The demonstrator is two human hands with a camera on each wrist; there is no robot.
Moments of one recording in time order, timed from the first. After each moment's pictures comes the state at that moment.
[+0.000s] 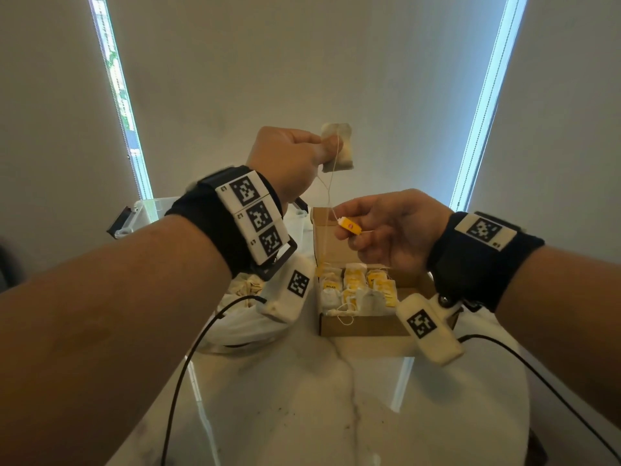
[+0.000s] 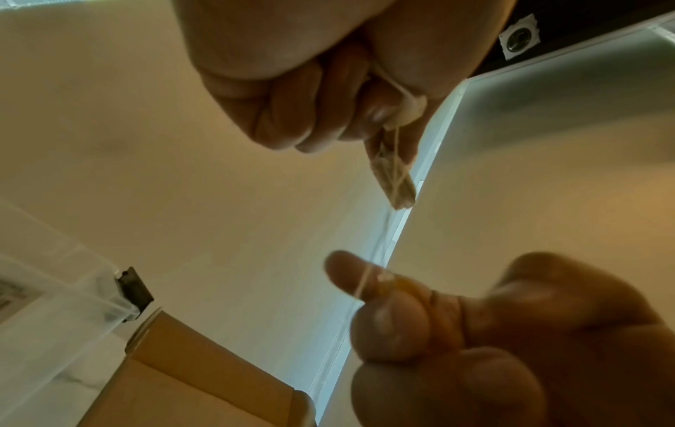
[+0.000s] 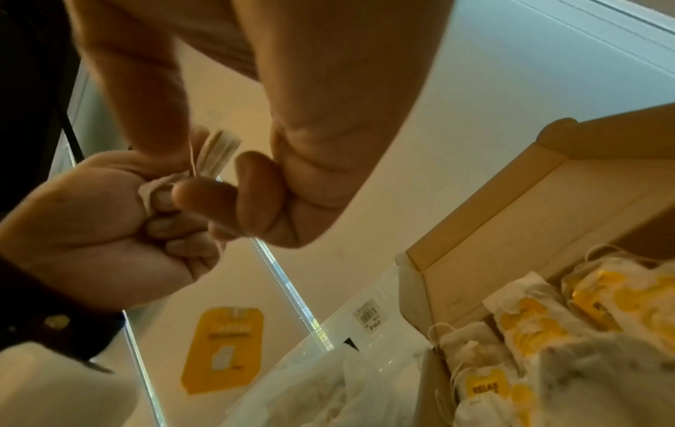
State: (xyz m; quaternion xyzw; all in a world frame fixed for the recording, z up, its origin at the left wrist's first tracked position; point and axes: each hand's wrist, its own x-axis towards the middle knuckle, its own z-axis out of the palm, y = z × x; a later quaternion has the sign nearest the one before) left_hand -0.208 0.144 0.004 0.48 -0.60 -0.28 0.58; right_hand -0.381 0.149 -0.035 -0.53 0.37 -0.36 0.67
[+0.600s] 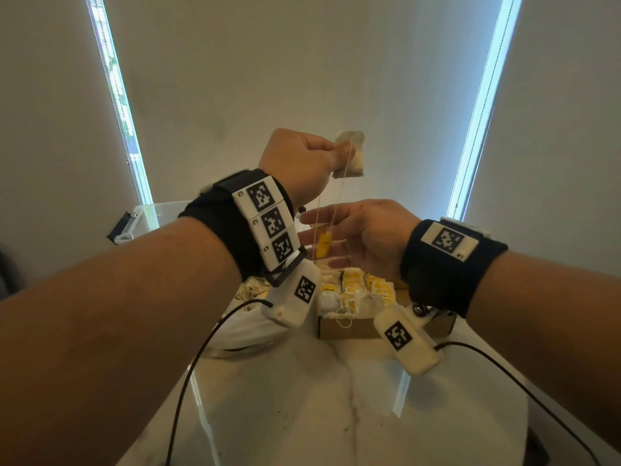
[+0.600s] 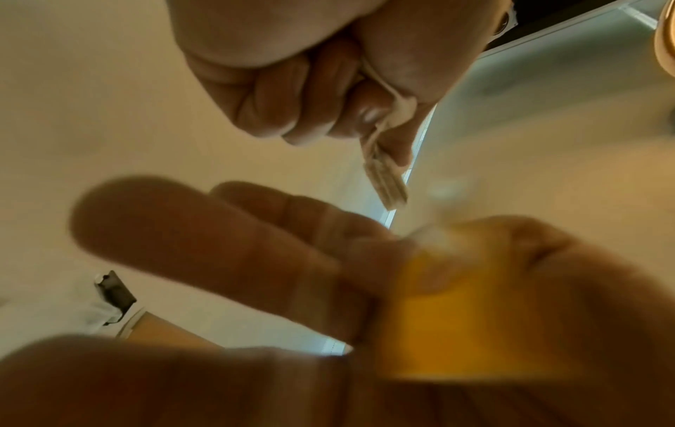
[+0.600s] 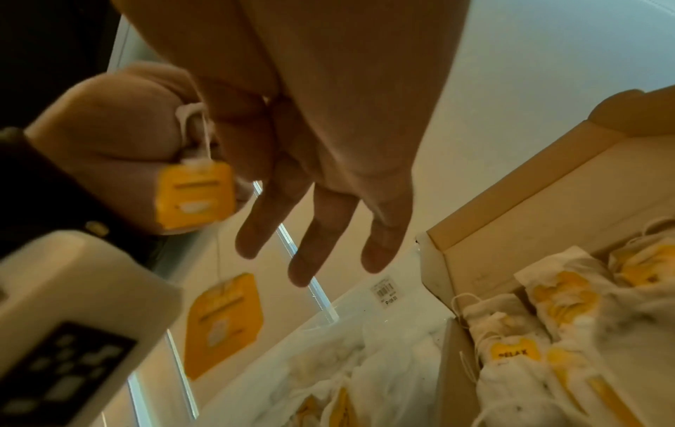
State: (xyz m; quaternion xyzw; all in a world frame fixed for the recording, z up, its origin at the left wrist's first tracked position) left_hand -0.222 0.147 0.007 0.48 -0.62 -0.26 0.56; right_hand -0.353 0.158 -0.038 -0.60 0.43 -0.34 0.59
